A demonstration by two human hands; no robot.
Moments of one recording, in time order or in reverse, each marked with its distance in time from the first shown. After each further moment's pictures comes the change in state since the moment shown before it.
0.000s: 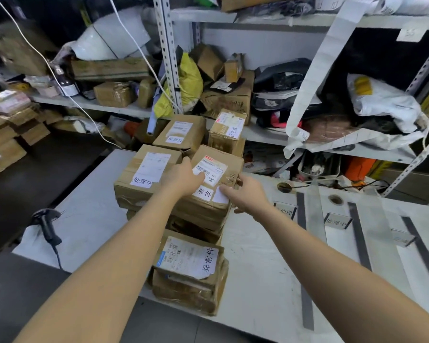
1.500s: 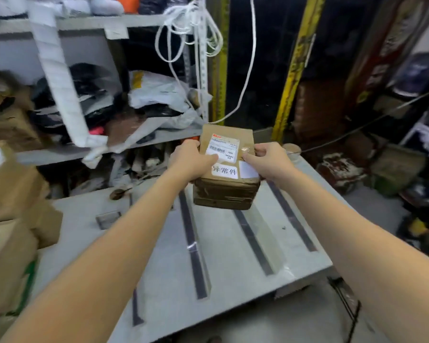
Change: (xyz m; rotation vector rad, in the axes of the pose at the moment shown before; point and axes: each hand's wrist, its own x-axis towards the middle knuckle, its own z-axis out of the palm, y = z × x) left_hand -0.192 0.517 0.184 -0.302 -0.227 0.504; right_hand -0.208 0.248 -0.491 0.005 0.614 0.257
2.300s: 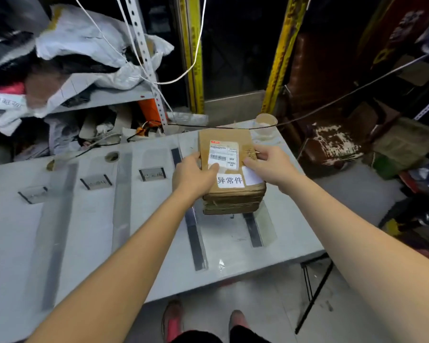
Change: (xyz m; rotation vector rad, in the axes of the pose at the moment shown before) left_hand 0.032 0.076 0.258 -0.197 0.003 -0.211; right_hand 0.102 0.206 -0.126 0.020 -0.220 0.072
